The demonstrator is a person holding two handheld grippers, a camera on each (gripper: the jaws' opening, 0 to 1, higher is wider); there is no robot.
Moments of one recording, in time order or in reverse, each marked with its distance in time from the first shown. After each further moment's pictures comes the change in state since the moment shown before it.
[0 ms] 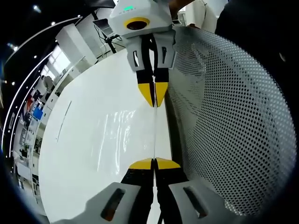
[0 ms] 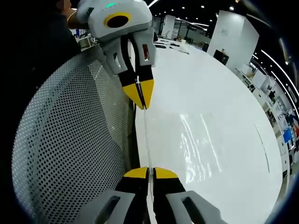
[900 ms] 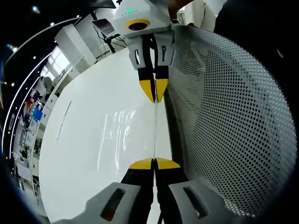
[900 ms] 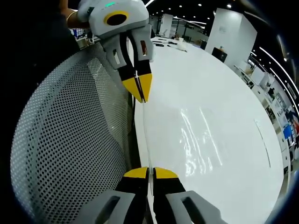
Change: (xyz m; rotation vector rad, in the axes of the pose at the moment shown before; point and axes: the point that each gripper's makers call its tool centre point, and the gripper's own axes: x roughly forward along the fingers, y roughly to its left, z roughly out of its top) left arm 0.000 0.000 -0.004 0.011 0.002 -0.003; right arm -0.002 0.001 -0.010 0.024 0.009 -0.002
